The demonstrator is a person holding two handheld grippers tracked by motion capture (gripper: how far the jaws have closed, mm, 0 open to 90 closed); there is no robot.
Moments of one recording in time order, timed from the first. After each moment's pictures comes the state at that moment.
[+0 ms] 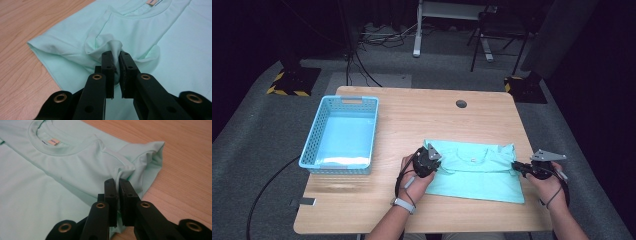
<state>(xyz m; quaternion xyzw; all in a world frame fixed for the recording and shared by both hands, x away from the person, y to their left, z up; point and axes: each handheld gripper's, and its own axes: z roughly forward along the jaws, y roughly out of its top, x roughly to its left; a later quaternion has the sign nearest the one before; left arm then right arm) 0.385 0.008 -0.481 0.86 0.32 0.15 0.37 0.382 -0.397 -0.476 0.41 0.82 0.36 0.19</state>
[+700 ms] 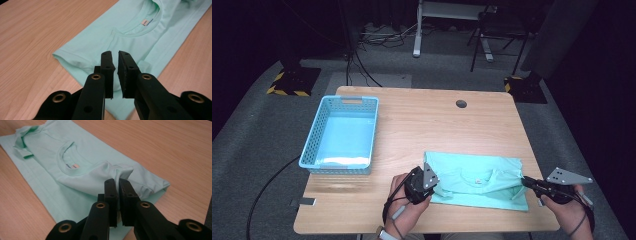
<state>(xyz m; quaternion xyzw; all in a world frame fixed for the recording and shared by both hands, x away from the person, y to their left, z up) 0.292 0.027 -0.426 0.86 0.28 0.18 0.38 0.302 -0.394 -0.432 0.36 0.83 0.38 0.20</state>
